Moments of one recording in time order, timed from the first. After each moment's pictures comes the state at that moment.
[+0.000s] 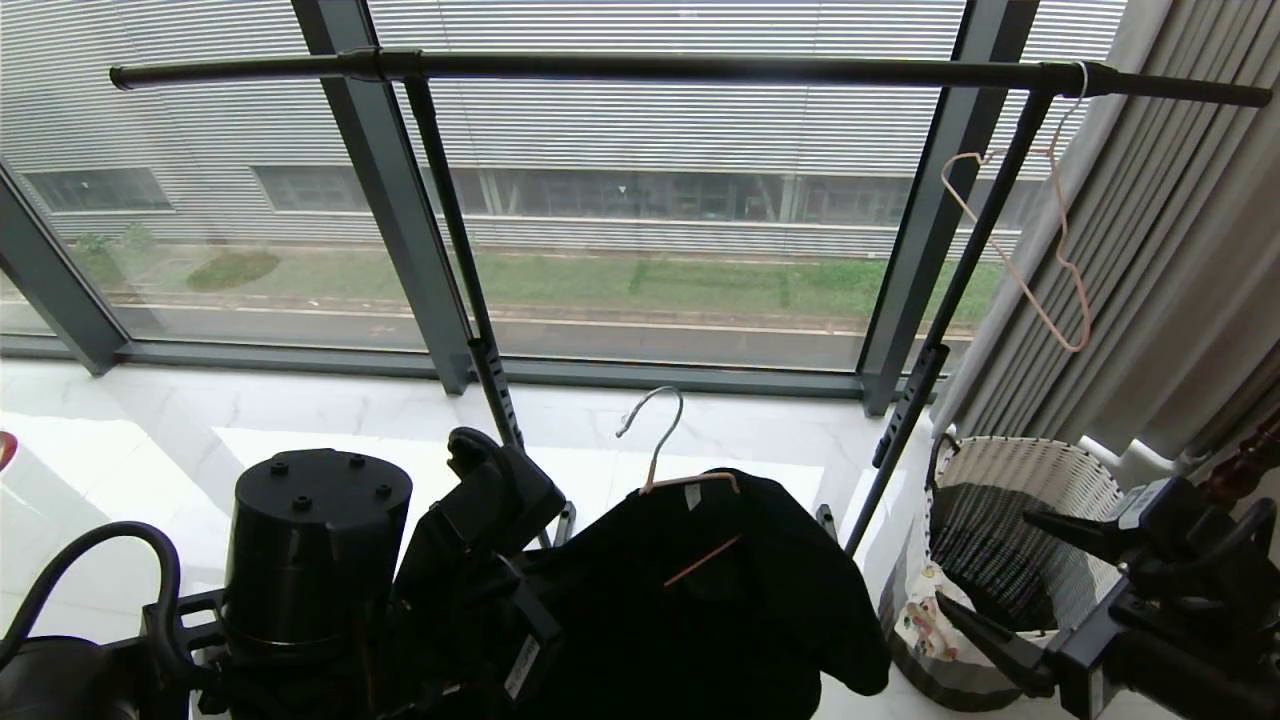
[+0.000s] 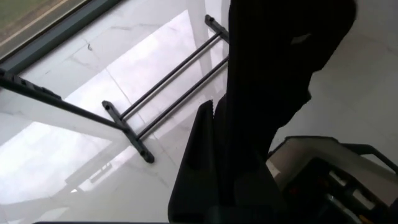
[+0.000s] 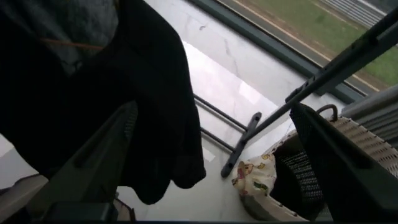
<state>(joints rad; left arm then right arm) -0.69 1.53 -0.49 -0.58 0.01 0.24 0.66 1.28 -0.18 -0.82 -0.07 -0.18</state>
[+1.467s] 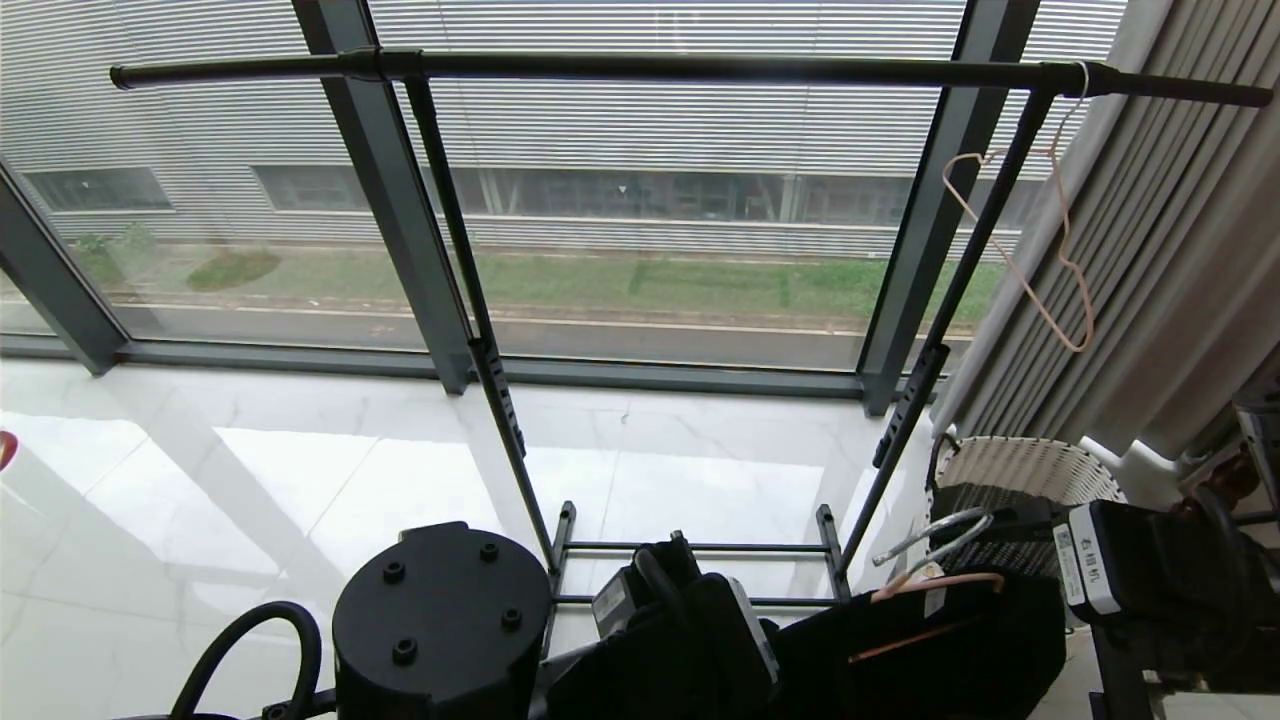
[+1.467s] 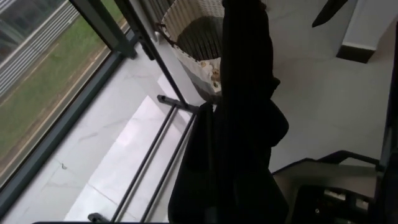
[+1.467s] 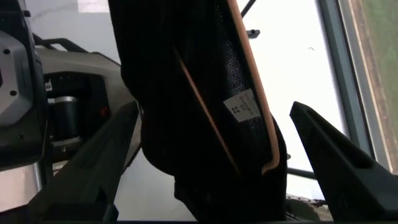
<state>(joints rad) -1.02 1.66 -0.53 -0.82 -0.07 0.44 0.65 1.27 -0.72 0.11 0.37 -0.72</state>
